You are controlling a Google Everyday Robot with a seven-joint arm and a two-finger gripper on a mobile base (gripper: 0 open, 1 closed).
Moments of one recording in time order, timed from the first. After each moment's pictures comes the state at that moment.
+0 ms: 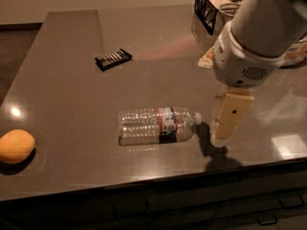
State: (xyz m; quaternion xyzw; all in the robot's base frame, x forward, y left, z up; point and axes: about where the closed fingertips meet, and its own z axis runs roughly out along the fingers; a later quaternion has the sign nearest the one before) arm 0.421 -0.124 0.947 -0.69 0.71 0.00 0.14
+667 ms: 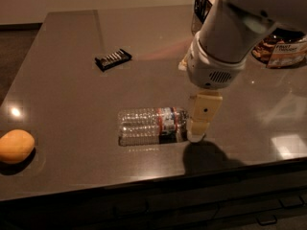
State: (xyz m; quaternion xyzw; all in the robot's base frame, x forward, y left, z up) arm 0.452 -0.088 0.918 -0.70 0.70 0.01 0.15
